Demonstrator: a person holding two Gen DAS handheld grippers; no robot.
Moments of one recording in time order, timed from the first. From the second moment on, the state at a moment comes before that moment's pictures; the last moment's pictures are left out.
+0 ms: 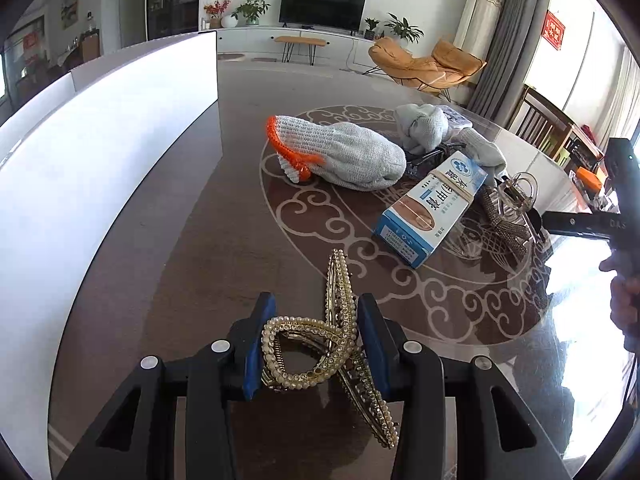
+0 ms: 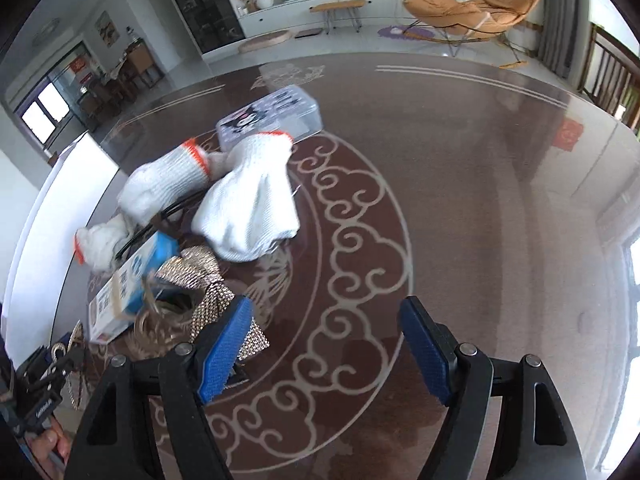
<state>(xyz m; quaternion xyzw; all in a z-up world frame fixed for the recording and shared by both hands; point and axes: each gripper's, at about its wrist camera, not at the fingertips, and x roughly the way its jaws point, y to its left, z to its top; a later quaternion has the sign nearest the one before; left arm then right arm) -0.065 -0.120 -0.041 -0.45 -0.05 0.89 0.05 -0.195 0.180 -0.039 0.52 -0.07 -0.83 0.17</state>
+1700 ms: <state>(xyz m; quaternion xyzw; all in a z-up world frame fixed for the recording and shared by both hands) -0.062 -0.119 -0.043 -0.44 -0.06 0.89 0.06 -0.096 0.133 -0.034 0.39 -0.06 -0.92 0.00</state>
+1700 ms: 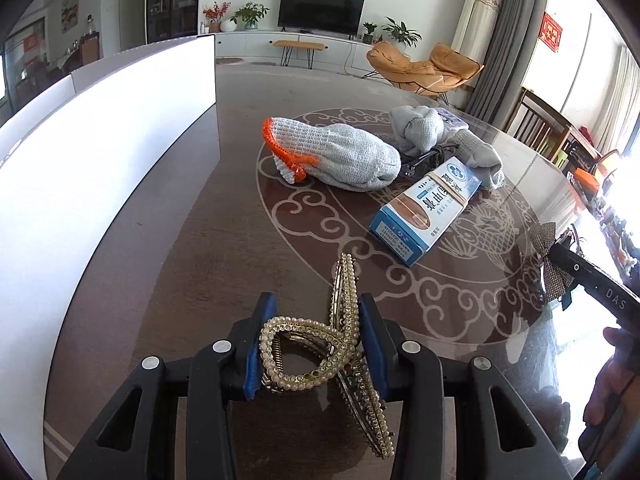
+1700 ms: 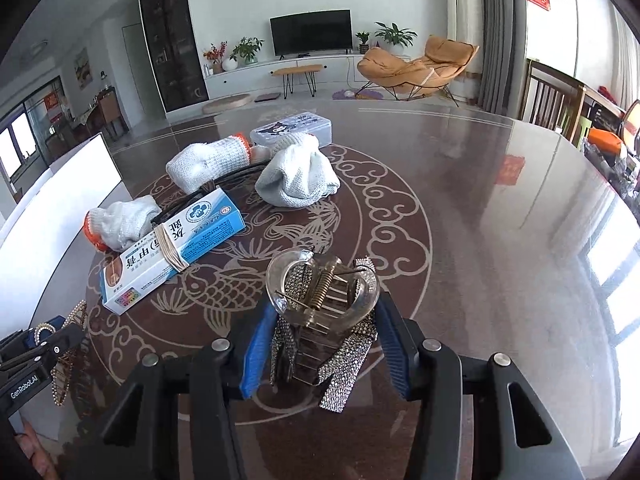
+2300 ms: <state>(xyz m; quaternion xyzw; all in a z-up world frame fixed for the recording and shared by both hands) -0.015 -0.106 -0.008 -0.45 -0.10 0.88 0.11 -0.034 0.086 -0.019 0.41 -0.09 -0.90 0.13</state>
